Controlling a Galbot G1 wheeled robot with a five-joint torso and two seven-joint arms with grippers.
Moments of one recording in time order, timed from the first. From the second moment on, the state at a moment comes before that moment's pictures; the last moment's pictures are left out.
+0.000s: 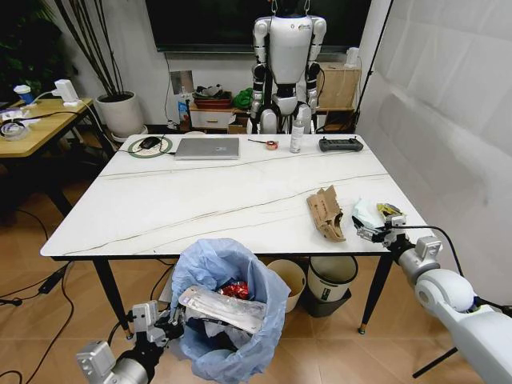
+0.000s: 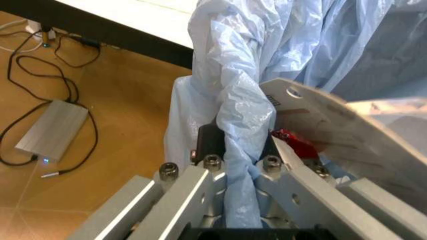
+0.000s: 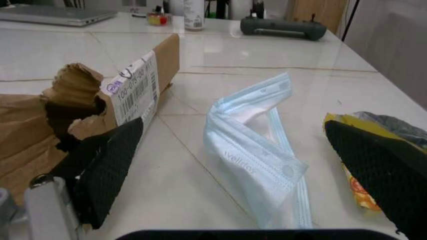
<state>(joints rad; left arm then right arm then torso) 1.96 -1.11 -0.58 -2.41 -0.83 0.25 -0.16 -1.09 0.76 0.30 1.62 0.74 -0.03 0.00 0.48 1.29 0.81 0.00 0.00</state>
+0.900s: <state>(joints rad) 1.95 -1.12 -0.59 -2.40 -0.84 0.25 -0.17 -1.00 0.79 0.25 1.46 0.77 -0.02 -0.13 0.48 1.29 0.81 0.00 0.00</state>
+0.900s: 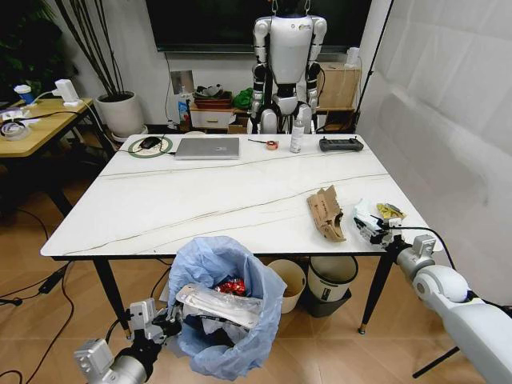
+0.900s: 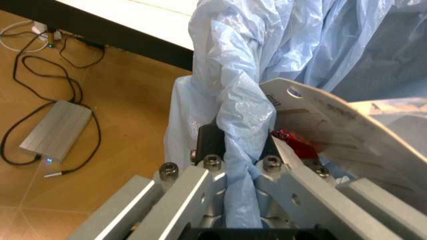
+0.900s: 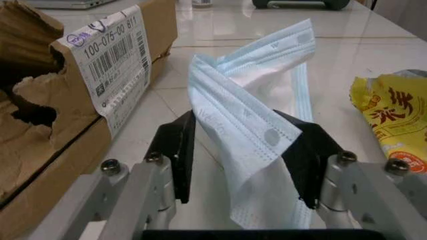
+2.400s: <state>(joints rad) 1.94 -1.11 -0.57 -2.41 -0.83 0.25 -0.16 -0.92 0.76 0.20 1.58 0.92 0.10 -0.23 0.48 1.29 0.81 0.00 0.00</state>
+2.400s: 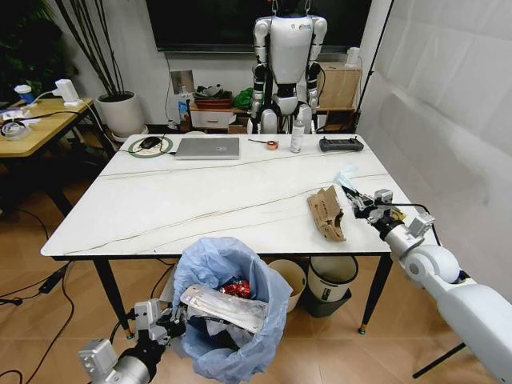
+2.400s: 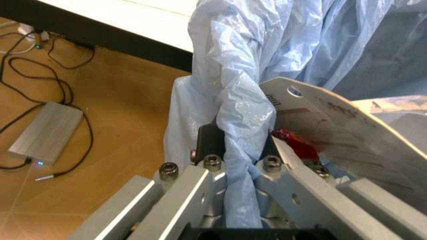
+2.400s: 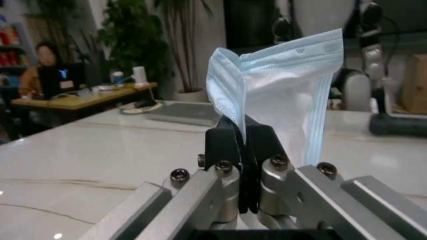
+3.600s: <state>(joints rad) 1.91 -0.99 -0.52 -2.41 -0.95 0.28 -0.19 -0.88 0.40 -0.08 2.27 1.10 0.08 -0.53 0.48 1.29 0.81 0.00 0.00</state>
